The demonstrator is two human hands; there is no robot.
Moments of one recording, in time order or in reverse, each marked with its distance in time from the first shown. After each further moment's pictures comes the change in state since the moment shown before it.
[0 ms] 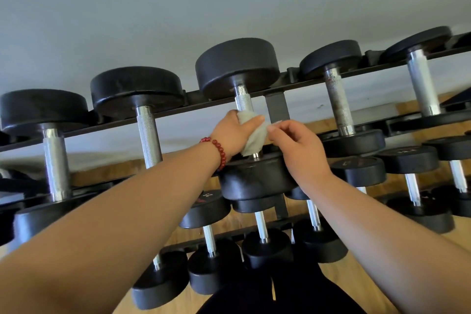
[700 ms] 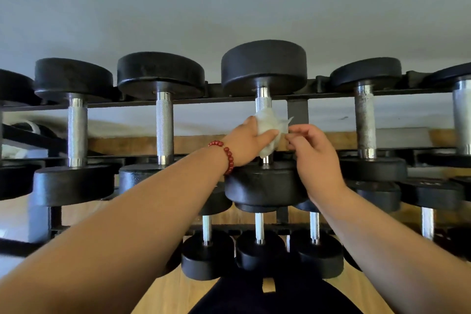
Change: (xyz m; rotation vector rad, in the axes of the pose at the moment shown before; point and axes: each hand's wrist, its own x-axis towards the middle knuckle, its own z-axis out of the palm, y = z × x) left_hand -0.015 0.005 -0.005 0.260 -0.089 -0.026; right_hand 0.020 0.001 0.000 0.098 -0.042 0.117
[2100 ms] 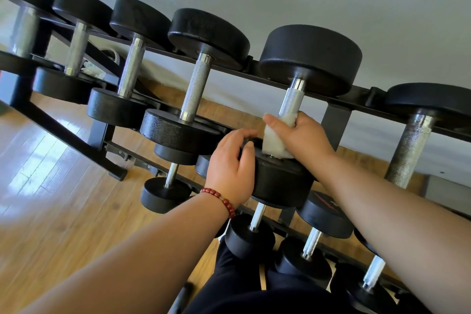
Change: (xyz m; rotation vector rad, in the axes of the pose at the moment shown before) left_hand -0.077 0.011 0.074 -0.270 0.804 -0.156; right_hand 0.065 -0.014 0.015 -0.535 -0.631 -0.093
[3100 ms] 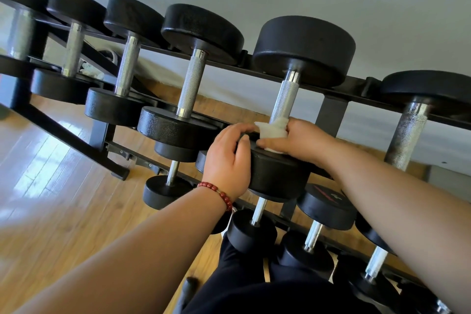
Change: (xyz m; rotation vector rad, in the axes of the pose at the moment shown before) left_hand 0.001 -0.003 0.002 -0.006 0.012 0.035; right_hand -0.005 0.004 -0.012 -0.218 -0.327 0.033
